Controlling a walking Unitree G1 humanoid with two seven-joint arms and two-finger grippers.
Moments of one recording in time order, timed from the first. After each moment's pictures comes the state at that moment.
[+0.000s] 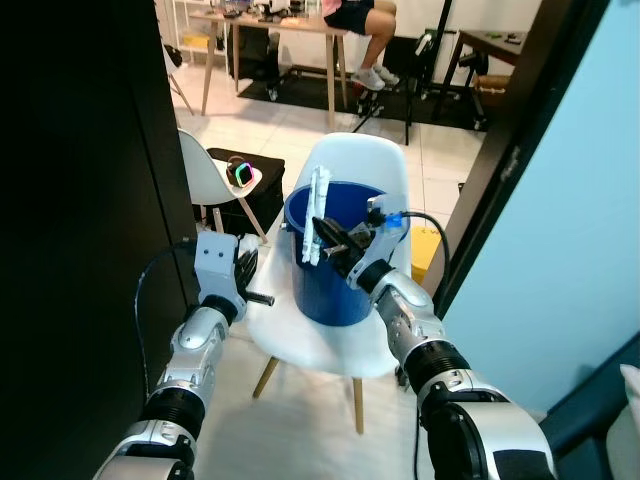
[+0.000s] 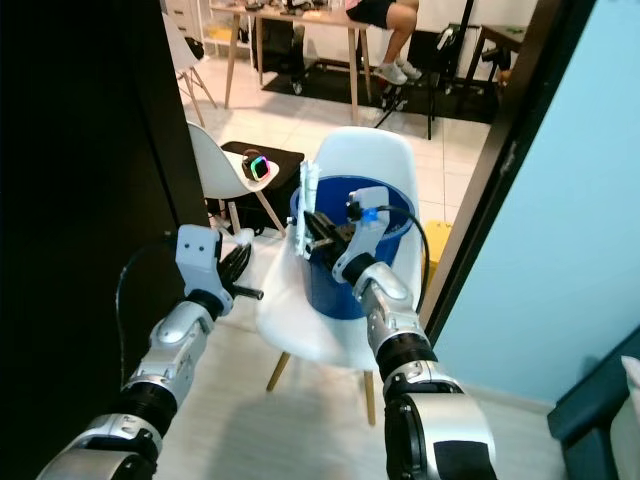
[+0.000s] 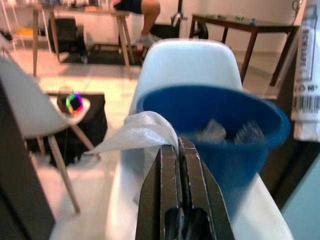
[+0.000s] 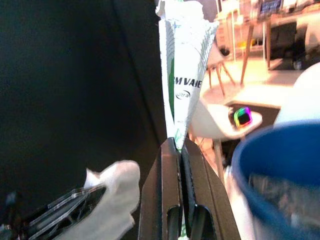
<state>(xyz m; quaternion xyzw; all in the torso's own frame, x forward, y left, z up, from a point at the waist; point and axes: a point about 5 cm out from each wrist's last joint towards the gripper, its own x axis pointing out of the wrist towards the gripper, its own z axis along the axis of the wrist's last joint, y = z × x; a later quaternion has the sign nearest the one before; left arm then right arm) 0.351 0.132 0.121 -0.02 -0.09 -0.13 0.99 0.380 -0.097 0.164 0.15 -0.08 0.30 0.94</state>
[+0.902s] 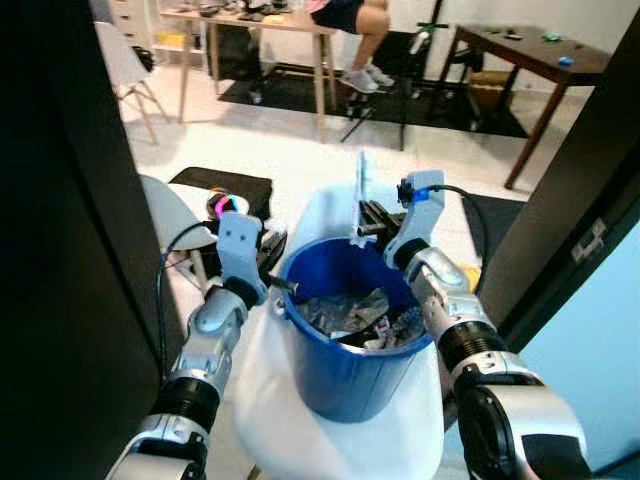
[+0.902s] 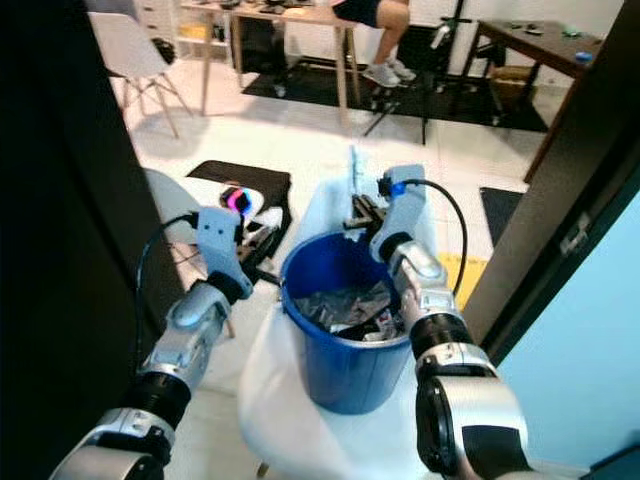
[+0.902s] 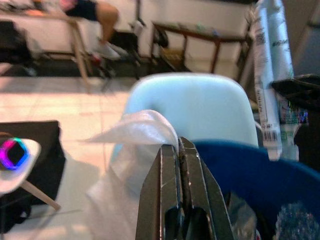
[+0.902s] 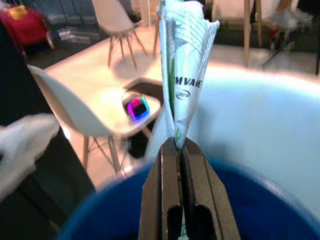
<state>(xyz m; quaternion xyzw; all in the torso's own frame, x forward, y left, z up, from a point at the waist) 0.353 0.120 0.141 -0.02 -0.10 -0.17 0.98 0.393 -0.123 0.161 0.04 0.01 0.21 0.98</state>
